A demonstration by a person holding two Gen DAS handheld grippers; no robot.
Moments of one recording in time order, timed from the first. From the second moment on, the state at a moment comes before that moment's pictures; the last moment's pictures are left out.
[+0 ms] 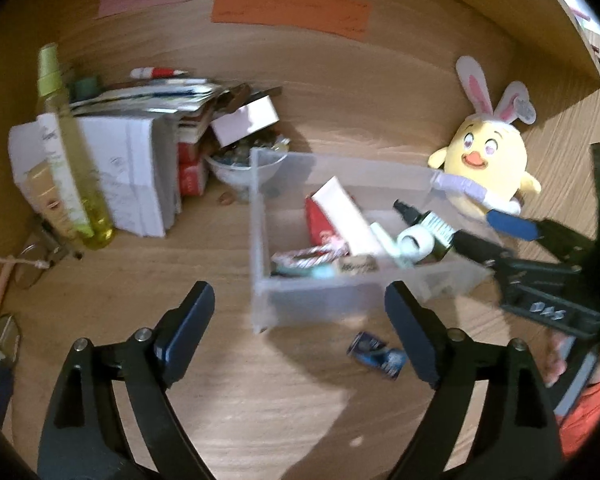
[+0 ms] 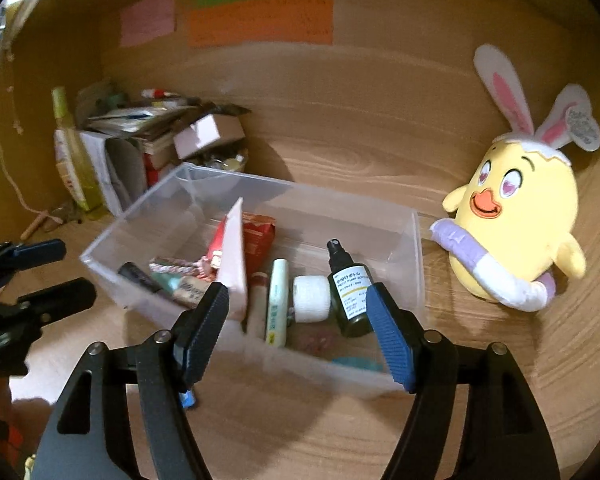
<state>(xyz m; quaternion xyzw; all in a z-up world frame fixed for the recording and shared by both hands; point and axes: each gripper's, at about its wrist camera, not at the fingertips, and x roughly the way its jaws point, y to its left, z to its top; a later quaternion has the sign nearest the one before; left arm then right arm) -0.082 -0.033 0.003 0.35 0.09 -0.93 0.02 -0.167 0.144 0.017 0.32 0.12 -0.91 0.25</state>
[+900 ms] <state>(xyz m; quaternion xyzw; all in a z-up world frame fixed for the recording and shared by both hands) -0.004 -0.007 -0.044 0.42 0.03 -0.91 -0.04 -0.132 0.087 -0.064 0.41 0.17 -0.83 0.33</state>
